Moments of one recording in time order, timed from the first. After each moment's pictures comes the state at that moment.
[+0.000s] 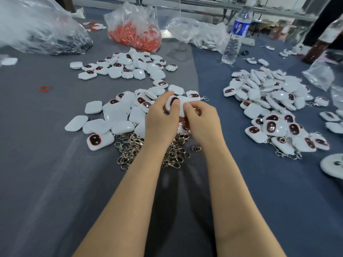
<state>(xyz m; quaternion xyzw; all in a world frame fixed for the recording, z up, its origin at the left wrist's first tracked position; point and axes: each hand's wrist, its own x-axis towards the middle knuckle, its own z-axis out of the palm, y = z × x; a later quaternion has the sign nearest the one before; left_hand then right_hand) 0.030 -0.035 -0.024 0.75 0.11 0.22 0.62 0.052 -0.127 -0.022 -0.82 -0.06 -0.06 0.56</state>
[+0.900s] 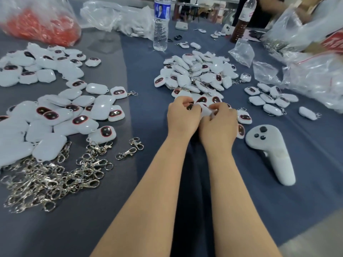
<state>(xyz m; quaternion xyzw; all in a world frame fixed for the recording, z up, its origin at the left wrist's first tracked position) 0.085 -0.224 -0.031 0.76 0.03 0.02 0.65 0.053 -0.292 -0.030 -0.88 0.23 -0.24 0.35</state>
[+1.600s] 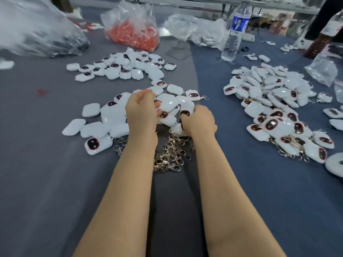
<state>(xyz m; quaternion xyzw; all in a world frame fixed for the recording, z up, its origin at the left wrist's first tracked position) 0.043 -0.016 -0.008 0.52 0.25 0.22 0.79 0.086 -0.116 -0.037 -0.94 0.08 0.00 0.32</state>
